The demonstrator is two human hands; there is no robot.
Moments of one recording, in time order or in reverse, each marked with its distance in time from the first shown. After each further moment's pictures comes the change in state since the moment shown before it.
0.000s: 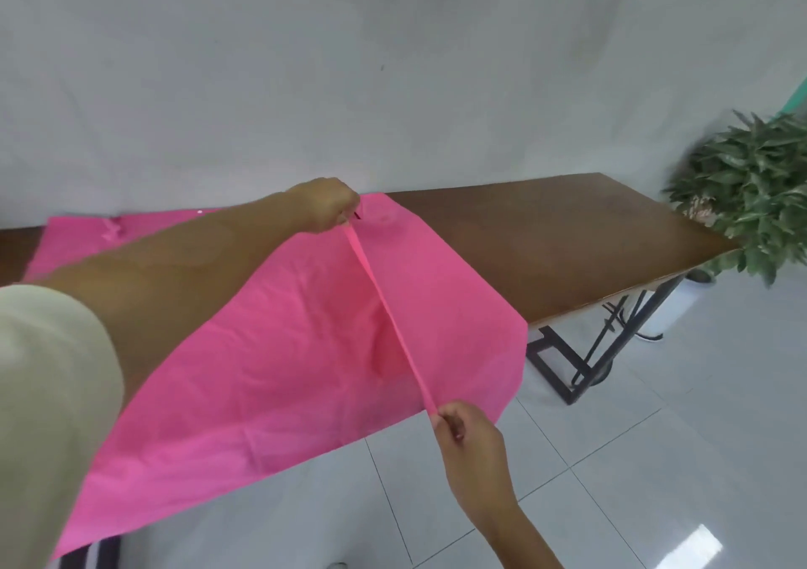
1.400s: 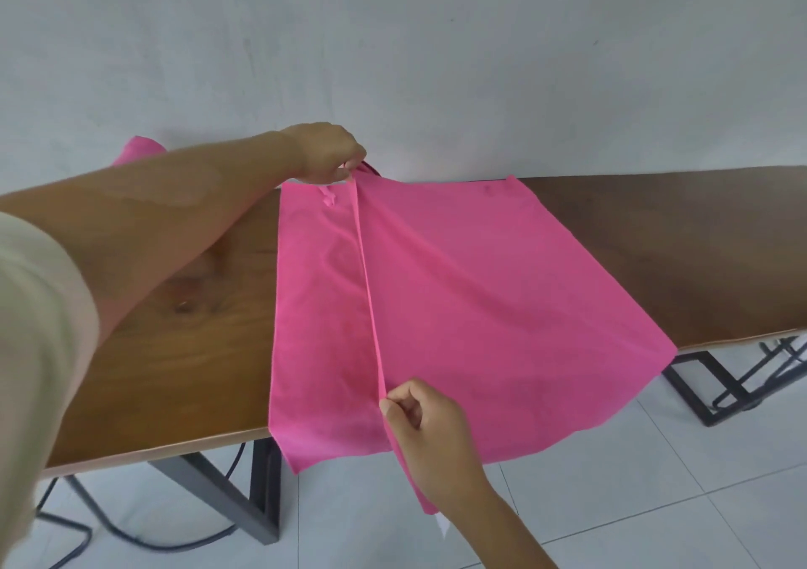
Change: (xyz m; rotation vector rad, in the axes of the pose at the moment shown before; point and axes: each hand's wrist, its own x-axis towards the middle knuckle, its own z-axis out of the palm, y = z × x) left_hand -0.264 -0.275 -0.055 0.236 -0.112 -0.107; right_hand -0.115 -0.220 0.266 0.189 -0.421 -0.187
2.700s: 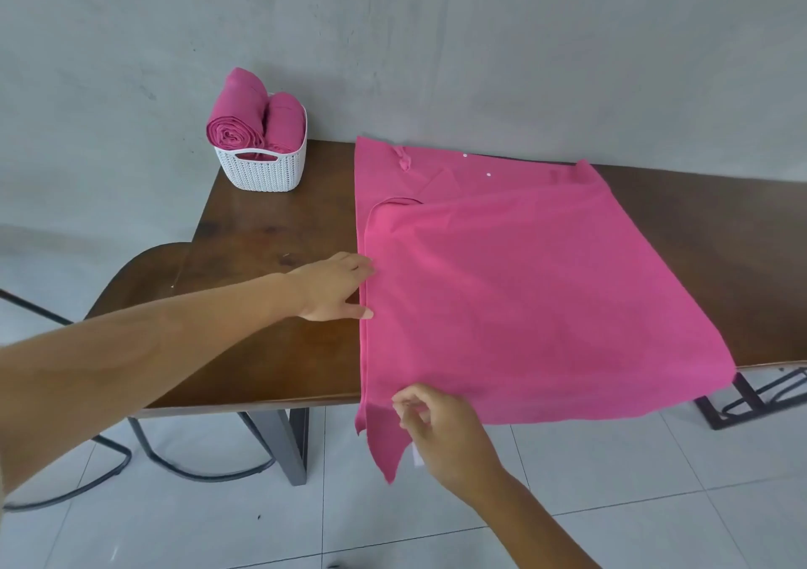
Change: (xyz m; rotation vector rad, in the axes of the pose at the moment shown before) left_hand -0.208 0.006 0.209 -0.381 -0.229 -0.041; right_hand 0.009 -0.012 0.136 -0.328 -0.291 0.066
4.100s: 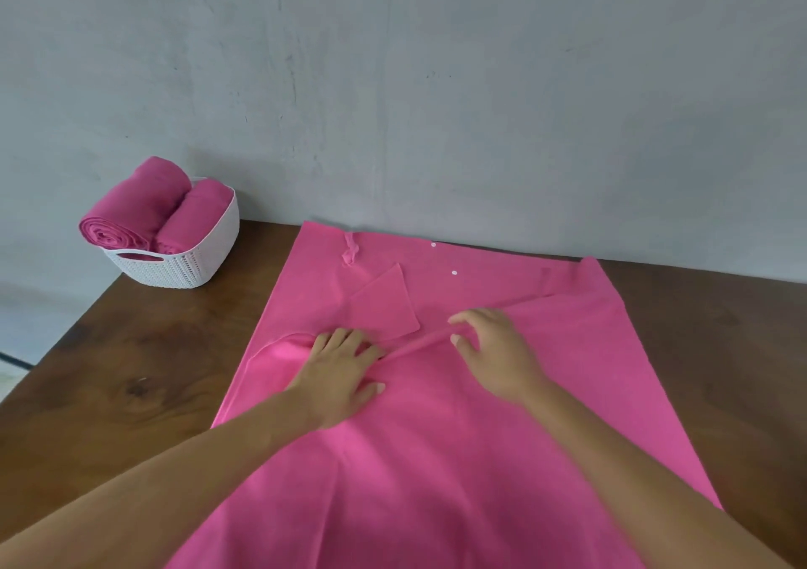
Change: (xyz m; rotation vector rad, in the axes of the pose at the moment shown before) left_hand 0.210 0.082 -0.011 -0.012 0.284 -0.296; right_hand 0.317 0.140 -0.282 -0.355 0.094 -0.360
